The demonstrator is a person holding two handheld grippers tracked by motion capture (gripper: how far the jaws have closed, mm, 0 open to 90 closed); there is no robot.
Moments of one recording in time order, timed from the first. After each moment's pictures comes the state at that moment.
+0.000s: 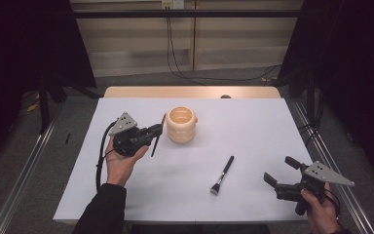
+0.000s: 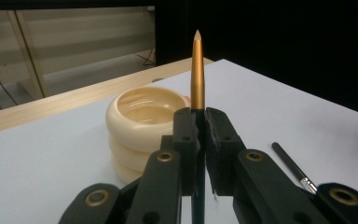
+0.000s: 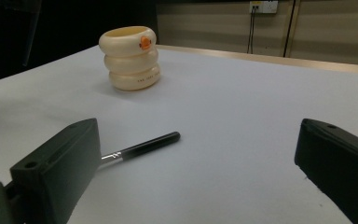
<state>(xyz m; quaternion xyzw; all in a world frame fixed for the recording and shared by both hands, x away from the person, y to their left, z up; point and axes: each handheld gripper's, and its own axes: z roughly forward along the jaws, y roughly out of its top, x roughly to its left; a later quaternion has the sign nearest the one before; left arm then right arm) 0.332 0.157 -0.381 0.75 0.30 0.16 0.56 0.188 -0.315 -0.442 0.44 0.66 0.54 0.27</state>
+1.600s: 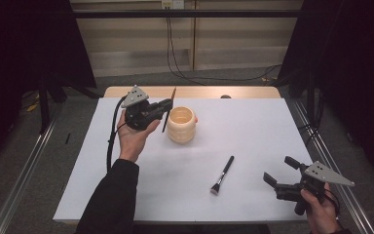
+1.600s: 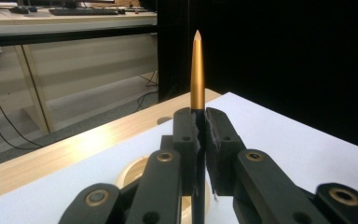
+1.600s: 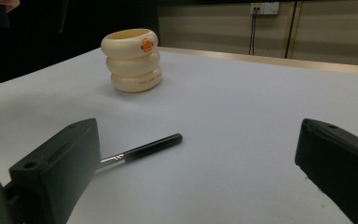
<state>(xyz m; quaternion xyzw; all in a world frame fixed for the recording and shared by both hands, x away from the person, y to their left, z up) 0.383 0.123 -0.344 0.74 0.29 0.17 0.59 0.189 -0.314 -0.443 0.44 0.66 0.54 0.27</state>
